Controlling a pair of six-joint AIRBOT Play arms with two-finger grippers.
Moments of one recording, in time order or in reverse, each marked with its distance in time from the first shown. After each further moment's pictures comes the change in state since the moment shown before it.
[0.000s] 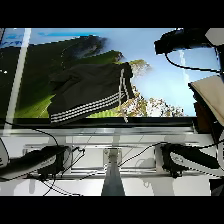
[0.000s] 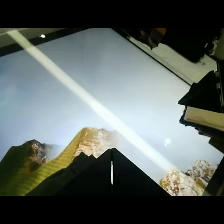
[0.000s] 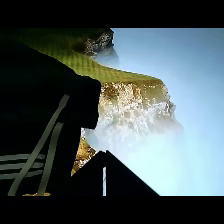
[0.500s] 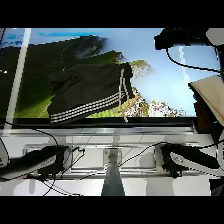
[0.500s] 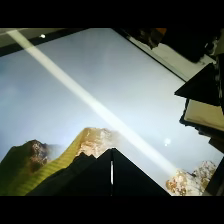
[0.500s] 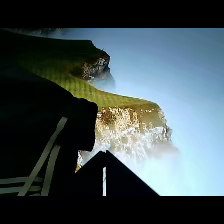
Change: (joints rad) left arm 0.000 0.000 0.000 0.000 0.000 0.000; right arm 0.000 0.000 0.000 0.005 -0.100 0.000
